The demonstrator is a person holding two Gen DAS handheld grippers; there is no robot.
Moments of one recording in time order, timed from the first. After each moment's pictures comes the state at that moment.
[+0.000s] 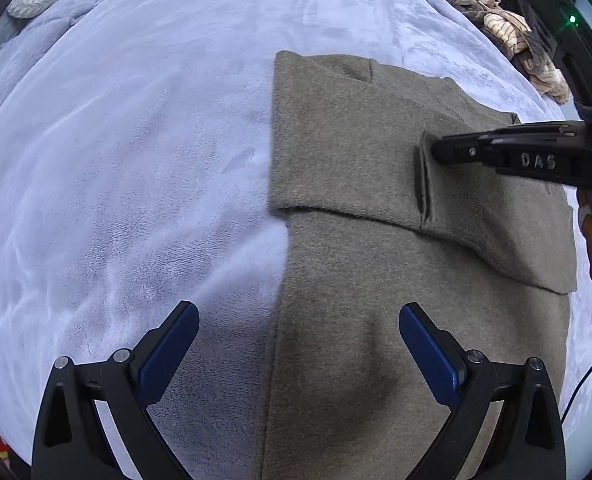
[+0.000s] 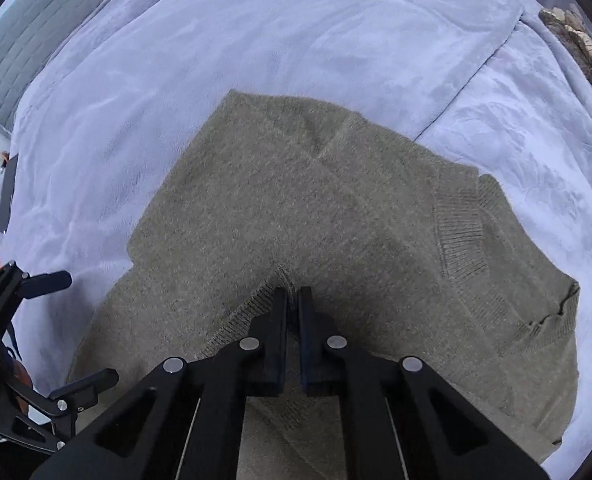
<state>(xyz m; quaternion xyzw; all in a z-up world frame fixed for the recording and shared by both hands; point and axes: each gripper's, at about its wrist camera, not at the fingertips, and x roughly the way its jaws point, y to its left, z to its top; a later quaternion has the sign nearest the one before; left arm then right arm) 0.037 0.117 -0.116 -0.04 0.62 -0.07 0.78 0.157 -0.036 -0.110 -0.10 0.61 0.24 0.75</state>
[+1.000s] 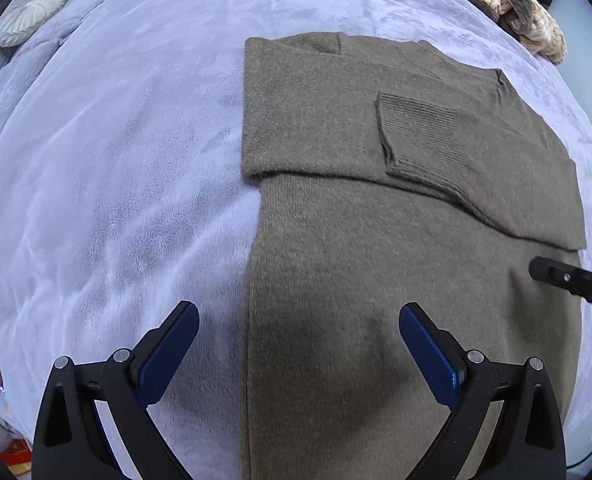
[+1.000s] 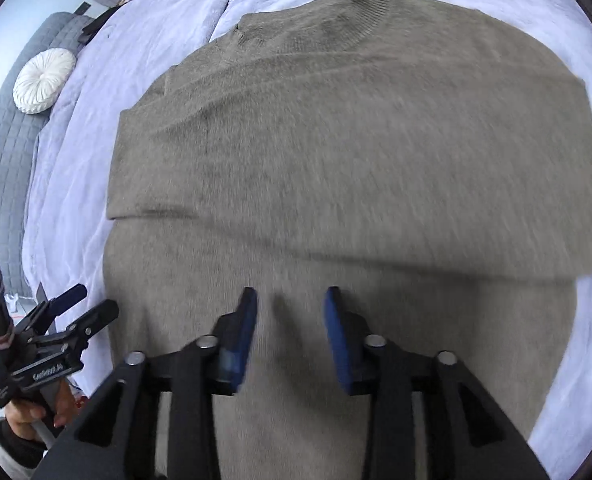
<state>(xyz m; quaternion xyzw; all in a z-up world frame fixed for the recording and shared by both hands) 0.025 0.077 -0.110 0.02 0.64 -0.08 0.77 0.008 -0.183 -0.127 0.20 0.64 0.07 0.74</state>
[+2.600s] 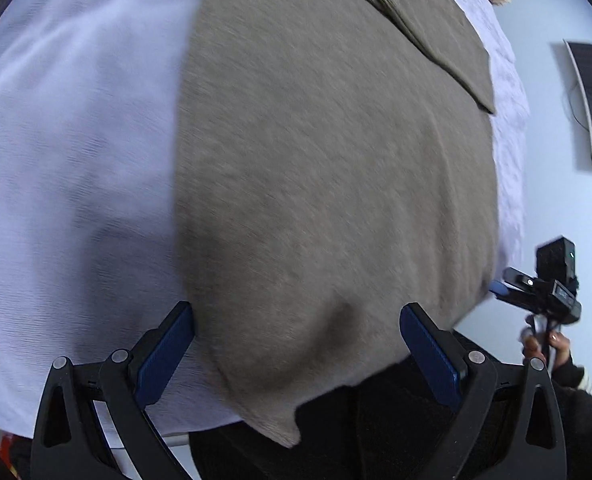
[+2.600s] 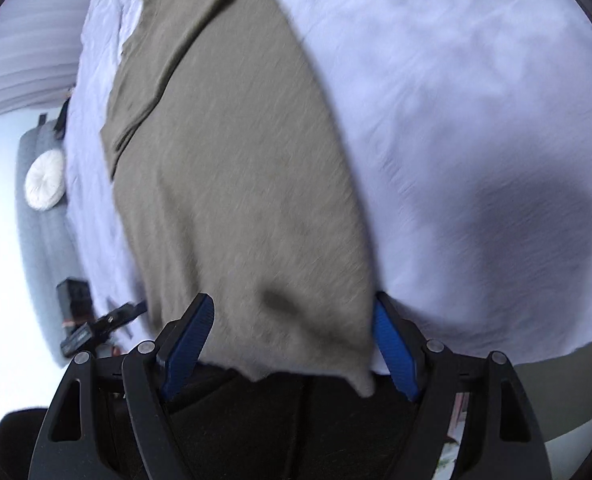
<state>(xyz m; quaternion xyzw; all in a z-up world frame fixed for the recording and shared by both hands) -0.080 0.124 -0.140 -0.10 0.77 -0.26 0.58 -0.223 -0.264 -0.150 0.45 0.64 0.03 0.62</state>
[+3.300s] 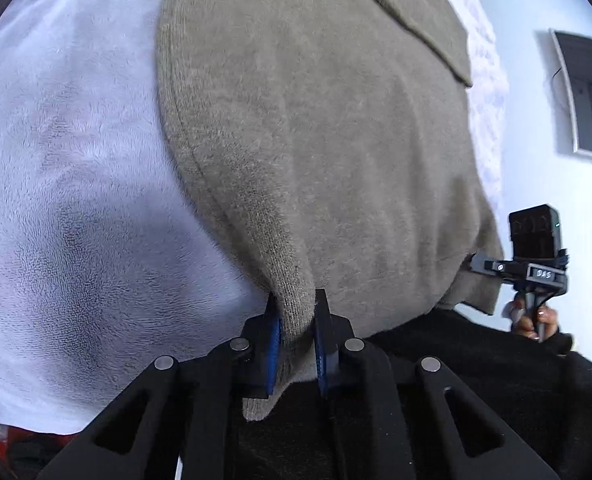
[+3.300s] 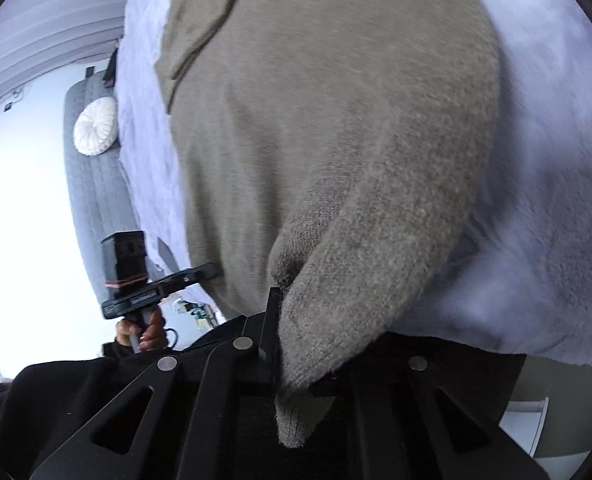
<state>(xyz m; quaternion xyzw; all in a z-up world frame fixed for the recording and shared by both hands) -0.108 0.131 -0.124 -0.13 0.77 -0.29 0.55 -0.192 -0.205 -0.155 0.49 0.64 0.17 0.57</state>
